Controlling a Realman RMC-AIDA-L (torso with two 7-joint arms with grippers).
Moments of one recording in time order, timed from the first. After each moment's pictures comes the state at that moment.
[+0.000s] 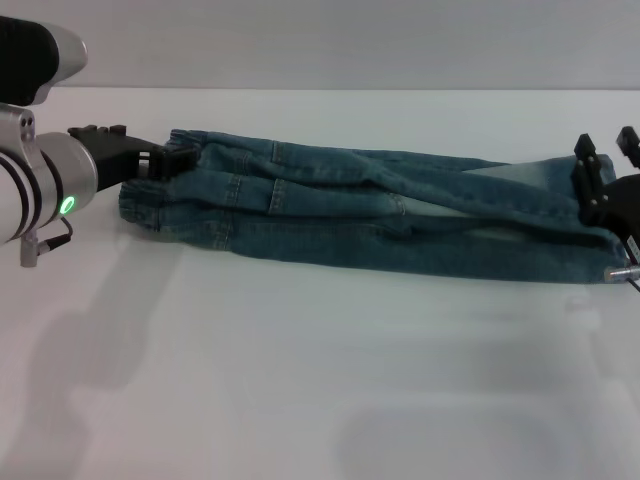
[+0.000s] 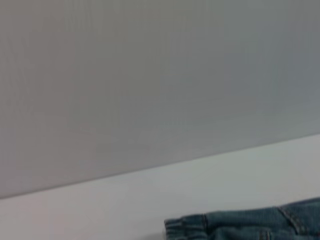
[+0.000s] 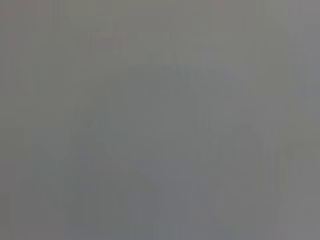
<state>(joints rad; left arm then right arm) -0.21 -2.06 -1.43 -1.51 2.84 -0.66 0.04 0.09 2.08 1.07 0.73 -2.63 -0.92 -0.11</state>
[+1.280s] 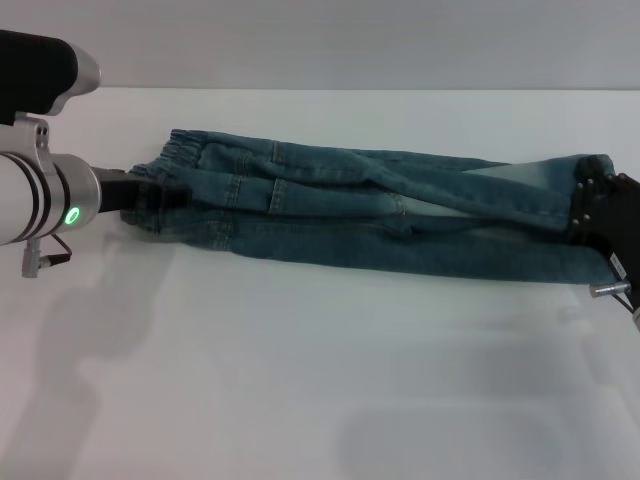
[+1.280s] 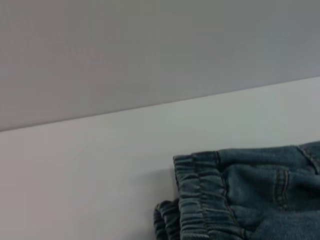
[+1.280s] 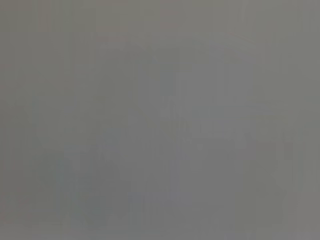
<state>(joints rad) -0.31 -2.06 -1.49 -1.41 2.83 -0.82 0.03 0.10 2.08 1.04 0.69 -2.63 -0.91 -0.11</state>
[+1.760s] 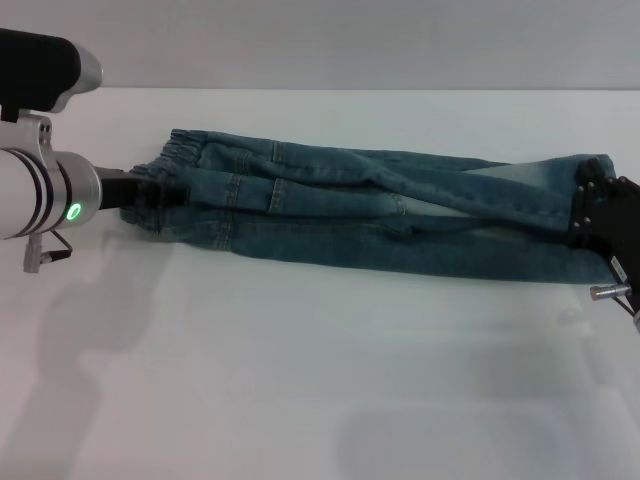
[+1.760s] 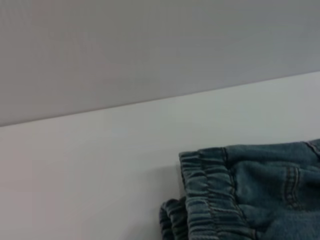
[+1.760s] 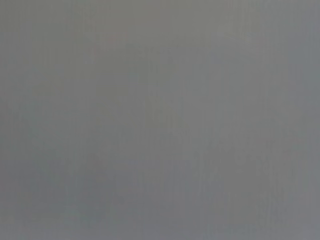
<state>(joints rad) -0.36 -2.06 -1.51 -1.33 2.82 -0.80 0.04 0.10 2.08 1.04 0.69 -2.63 -0.90 -0.11</state>
